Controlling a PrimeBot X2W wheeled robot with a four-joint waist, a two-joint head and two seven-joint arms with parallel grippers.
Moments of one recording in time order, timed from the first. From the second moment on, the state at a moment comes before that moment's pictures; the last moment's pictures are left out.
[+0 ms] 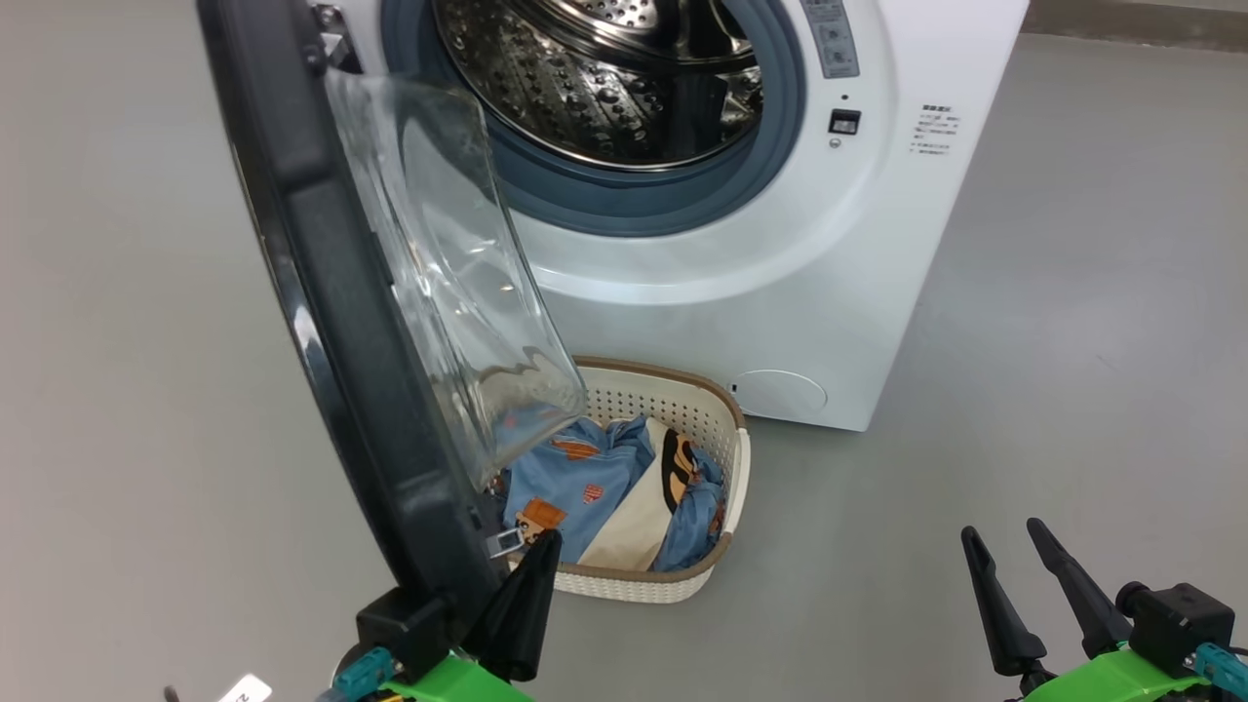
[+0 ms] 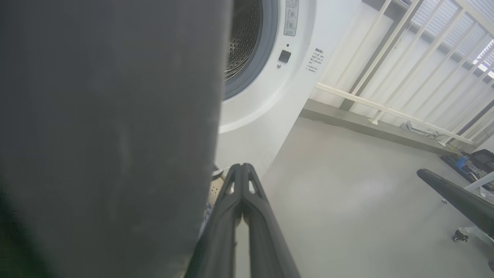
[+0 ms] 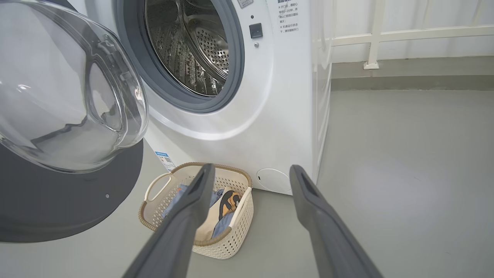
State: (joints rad) left arm -0.14 0.02 -0.45 0.27 -0.50 -0.03 -0.25; right arm 0.01 -0.23 0.13 0.26 0.42 0.12 -0.25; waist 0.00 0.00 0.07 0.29
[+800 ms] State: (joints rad) left arm -0.08 0.09 -0.37 0.23 -0.49 0.05 -0.25; right arm 0.02 -0.23 0.12 0.25 0.42 0.12 -0.25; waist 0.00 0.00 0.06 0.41
